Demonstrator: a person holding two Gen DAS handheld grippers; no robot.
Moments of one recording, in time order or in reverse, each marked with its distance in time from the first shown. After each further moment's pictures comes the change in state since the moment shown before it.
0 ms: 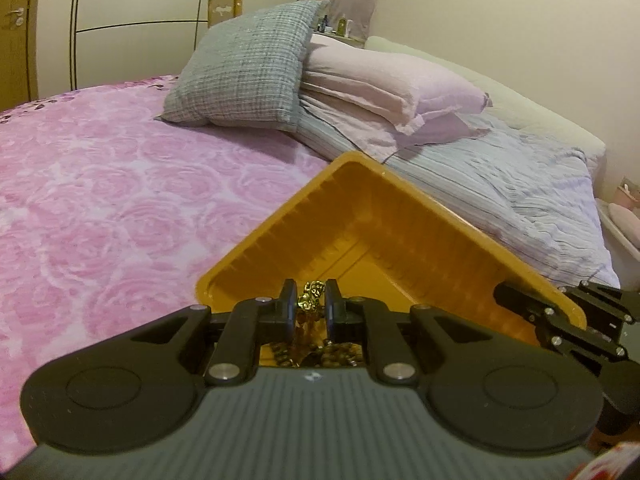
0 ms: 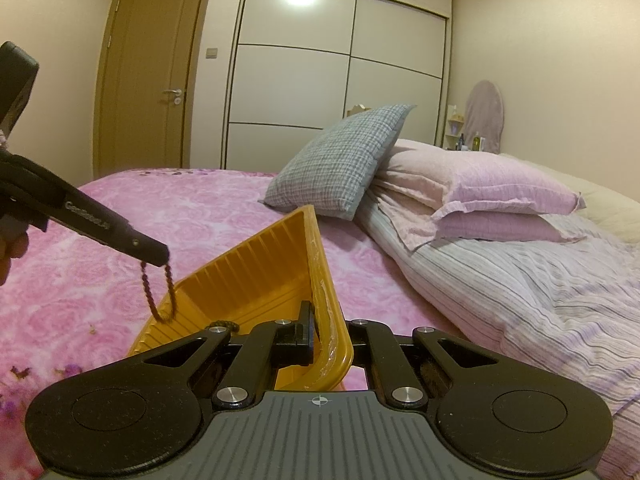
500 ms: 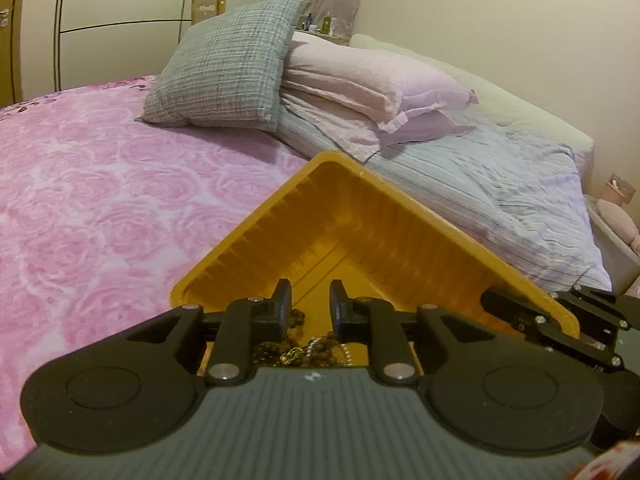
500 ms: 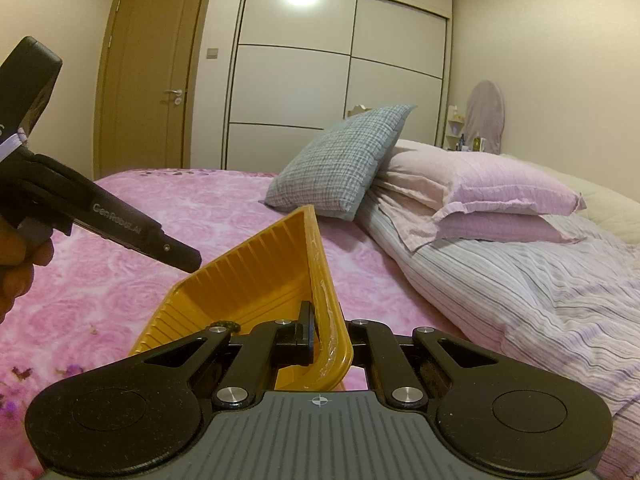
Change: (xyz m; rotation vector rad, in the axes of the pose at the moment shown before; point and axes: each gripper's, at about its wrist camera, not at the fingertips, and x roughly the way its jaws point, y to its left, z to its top) left arm 0.011 -0.008 0.004 0.011 0.003 -0.031; right arm 0.000 -0.001 0.000 0.002 -0.001 0.000
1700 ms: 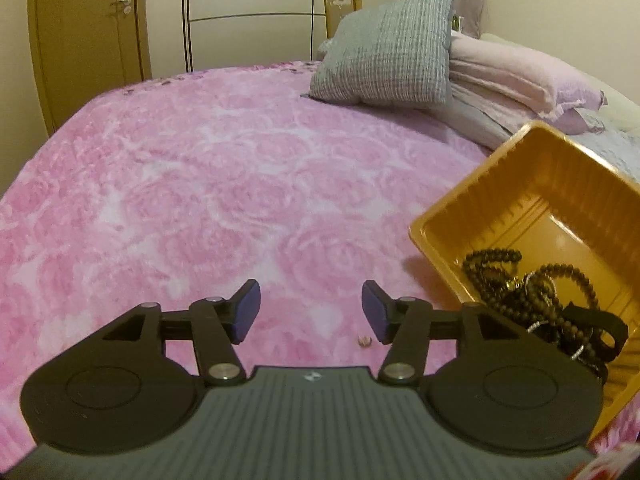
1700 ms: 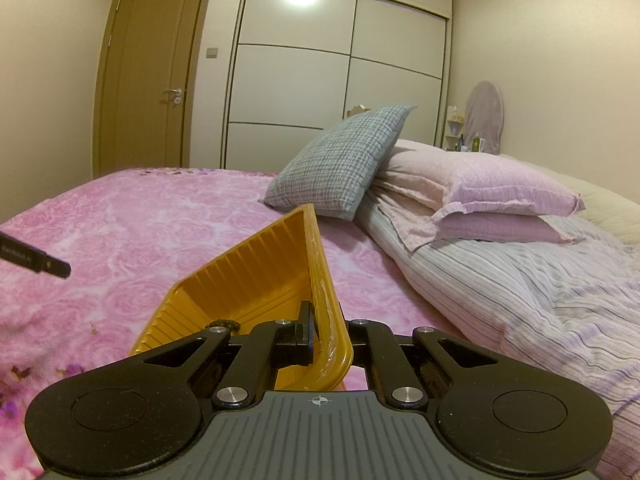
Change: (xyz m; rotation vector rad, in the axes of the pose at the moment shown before) left arm -0.055 0.114 -0.066 -0.089 0.009 0.372; right arm -0.001 0.001 0.001 0.001 0.000 0.000
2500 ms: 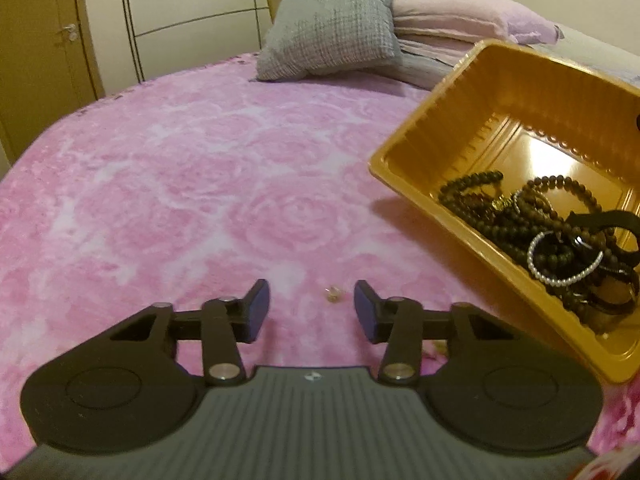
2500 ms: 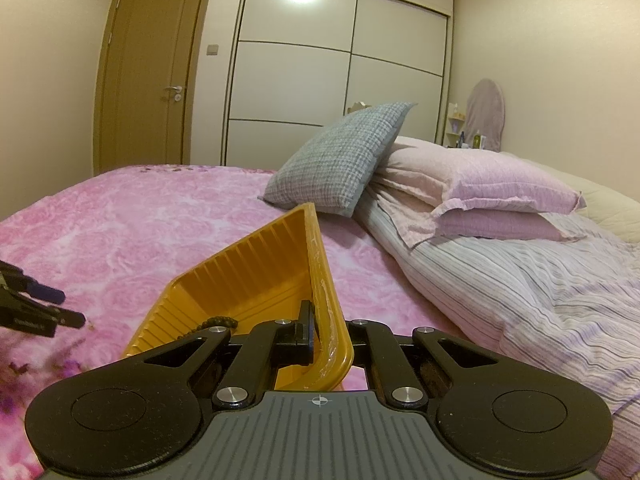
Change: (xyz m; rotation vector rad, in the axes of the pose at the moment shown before) left arm 0.035 -0.025 -0.041 0.185 0.012 -0.068; right arm 0.004 -0.007 -0.003 -0.001 0.008 0.001
